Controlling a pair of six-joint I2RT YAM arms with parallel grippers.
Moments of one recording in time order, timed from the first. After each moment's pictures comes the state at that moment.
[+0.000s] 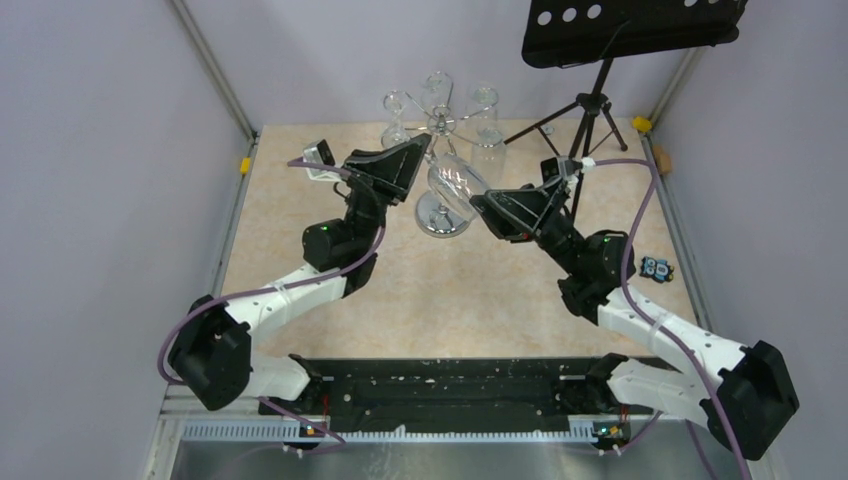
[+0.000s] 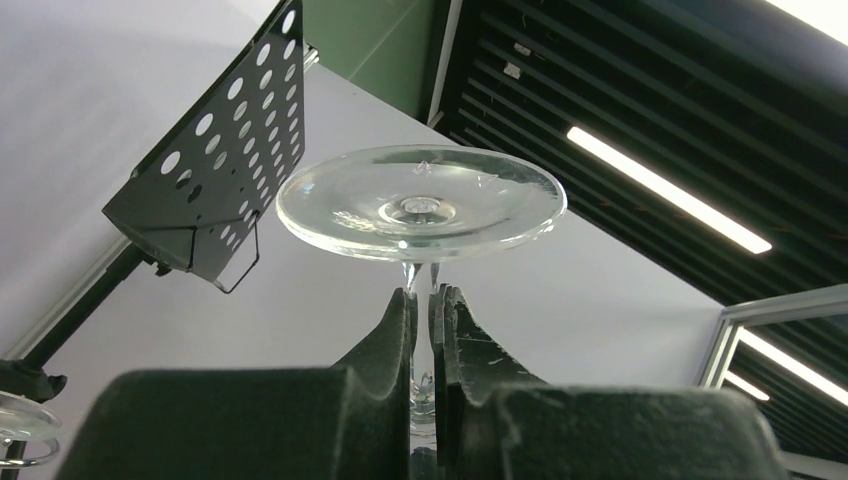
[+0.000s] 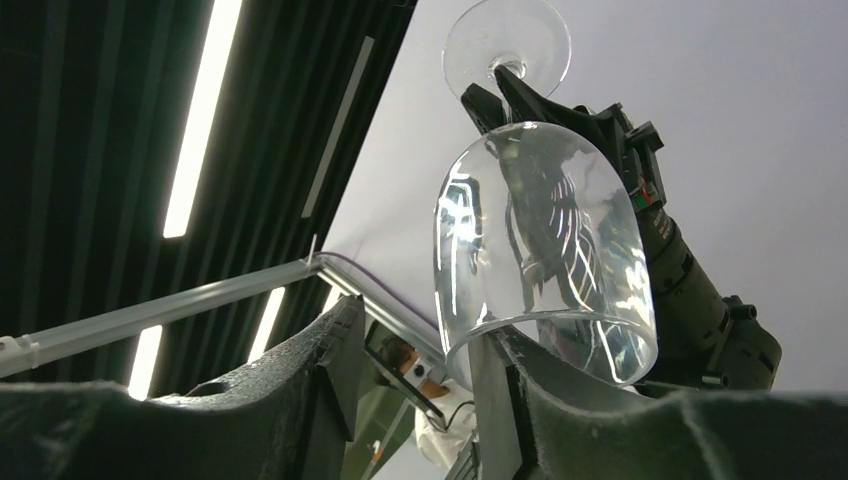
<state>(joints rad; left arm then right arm) -0.70 1.32 0.85 1.44 0.02 -1.12 0.69 1.01 0.66 1.08 -0.29 1.68</state>
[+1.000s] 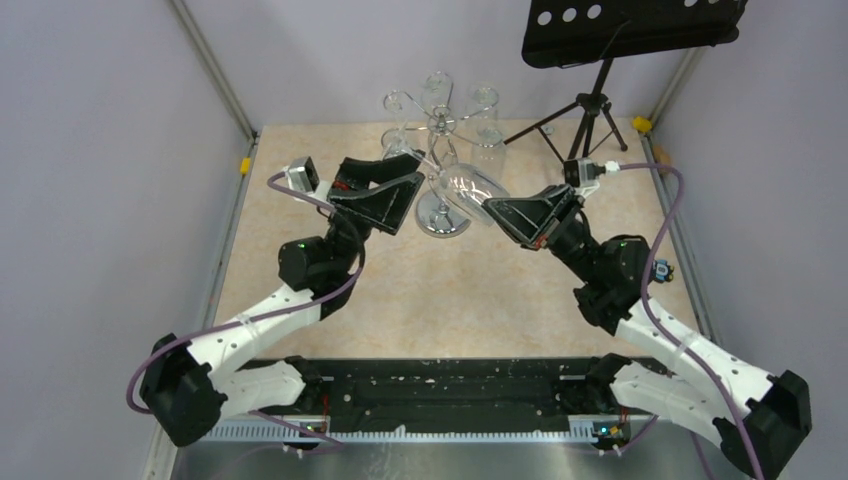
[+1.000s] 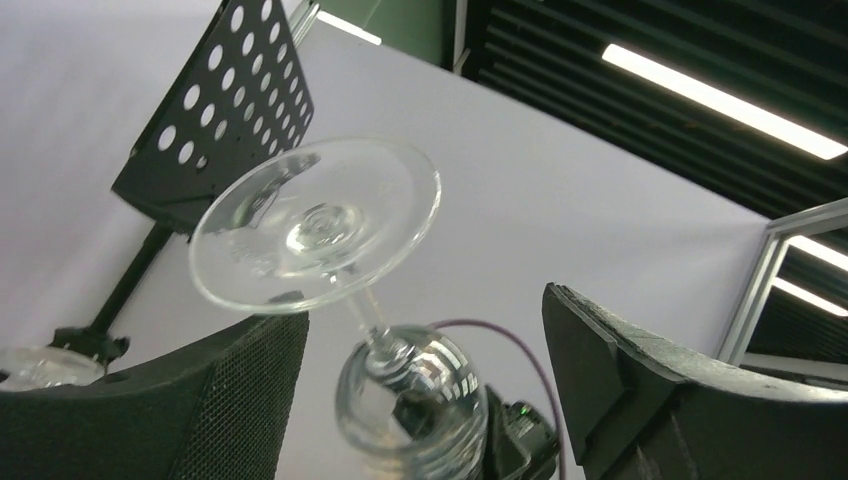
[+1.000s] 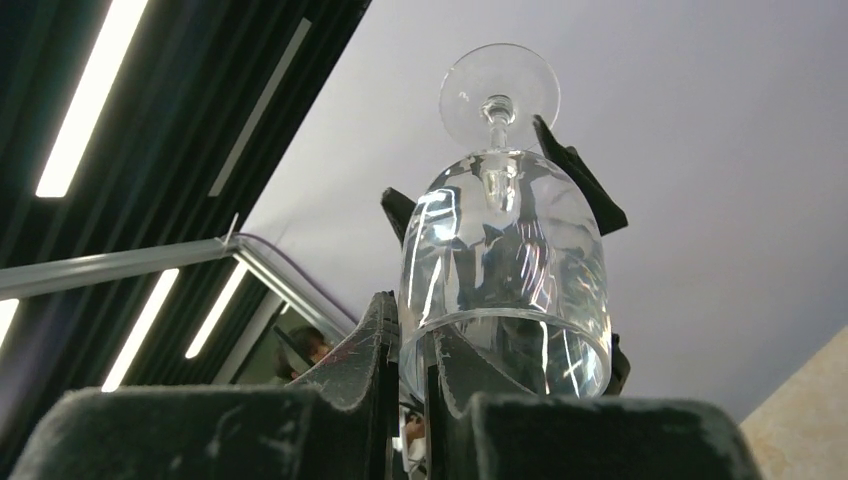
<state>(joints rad) -0.74 1.12 0.77 1.29 0.09 -0.93 0.70 0.90 0.67 0.90 -0.28 1.44</state>
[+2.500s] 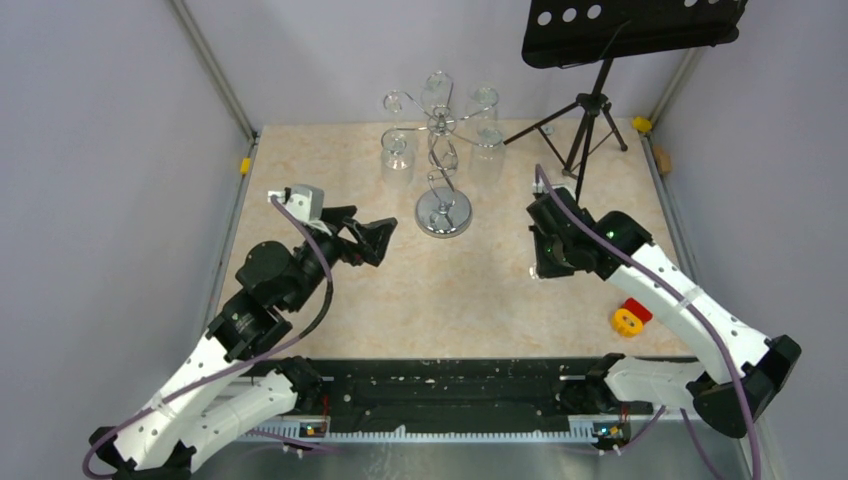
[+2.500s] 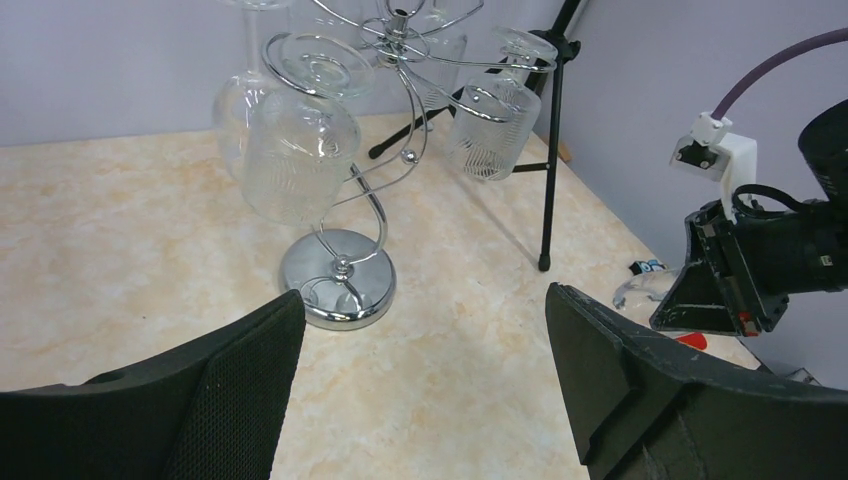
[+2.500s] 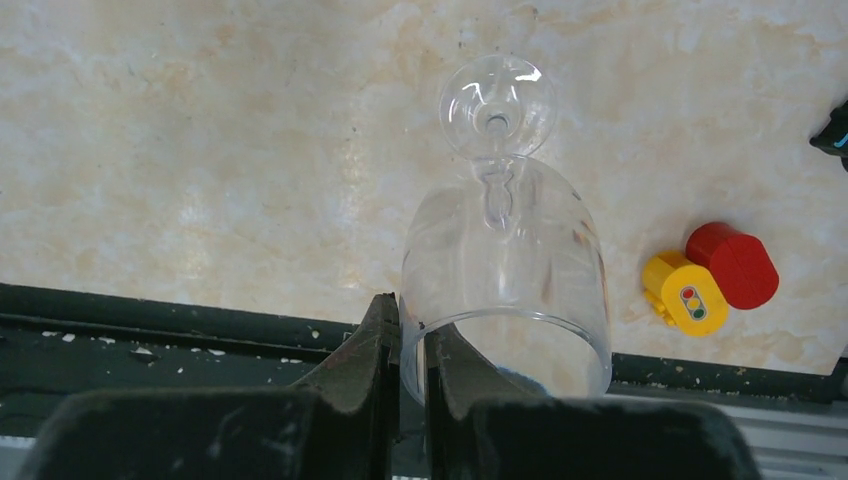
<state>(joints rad) -0.74 0.65 0.86 -0.14 -0.18 -0.30 0.70 1.14 1.24 -1.17 0.29 0.51</state>
